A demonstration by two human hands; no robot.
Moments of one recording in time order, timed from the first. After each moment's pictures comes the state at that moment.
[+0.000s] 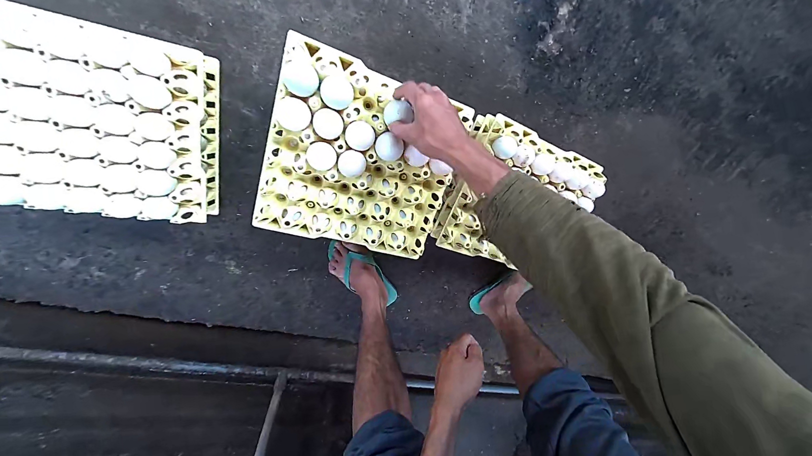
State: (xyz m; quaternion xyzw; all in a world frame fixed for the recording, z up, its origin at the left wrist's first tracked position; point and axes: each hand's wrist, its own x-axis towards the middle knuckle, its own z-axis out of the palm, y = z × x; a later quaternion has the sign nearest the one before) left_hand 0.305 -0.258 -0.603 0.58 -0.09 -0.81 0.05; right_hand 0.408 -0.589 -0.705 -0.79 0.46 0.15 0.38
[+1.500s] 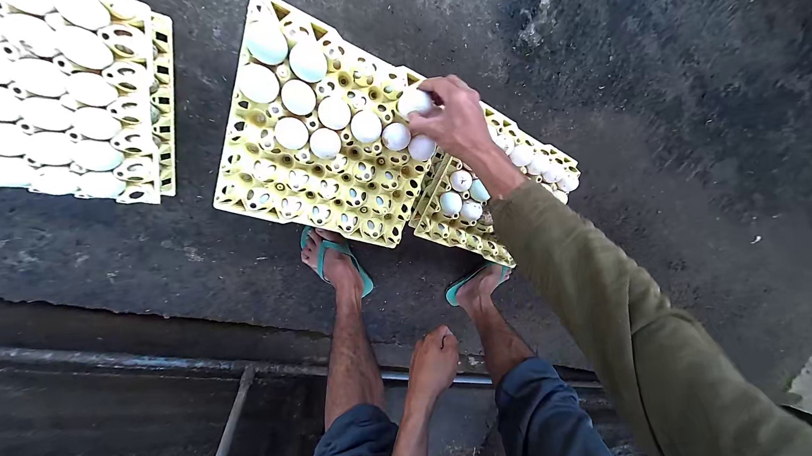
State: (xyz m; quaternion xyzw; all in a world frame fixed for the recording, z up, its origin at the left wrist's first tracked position) left_hand 0.305 -0.258 -0.603 0.57 -0.10 -0.82 0.03; right_hand 0.336 -0.588 -0.697 -0.78 0.51 0.08 0.37
